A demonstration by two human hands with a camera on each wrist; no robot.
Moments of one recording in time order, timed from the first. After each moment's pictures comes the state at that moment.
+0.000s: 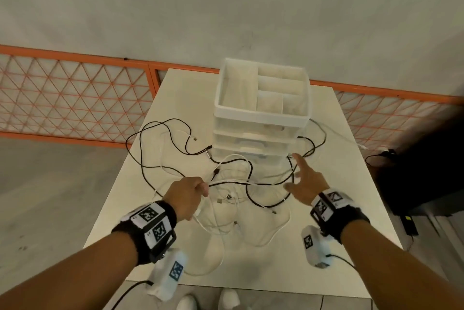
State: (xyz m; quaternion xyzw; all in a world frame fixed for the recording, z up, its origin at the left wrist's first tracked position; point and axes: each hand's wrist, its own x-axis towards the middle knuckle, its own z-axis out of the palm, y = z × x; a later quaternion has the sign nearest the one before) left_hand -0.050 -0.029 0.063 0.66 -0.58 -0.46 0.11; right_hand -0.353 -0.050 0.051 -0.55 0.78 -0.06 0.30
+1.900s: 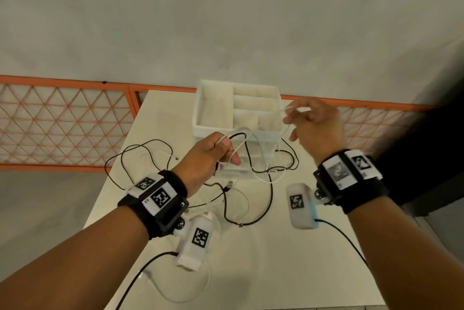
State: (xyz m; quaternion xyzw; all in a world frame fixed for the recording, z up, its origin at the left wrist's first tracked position) left_hand -0.120 -0.076 0.149 0.43 -0.57 -0.59 0.38; right_hand -0.346 -0.073 0.205 -0.52 0.66 -0.50 0.22
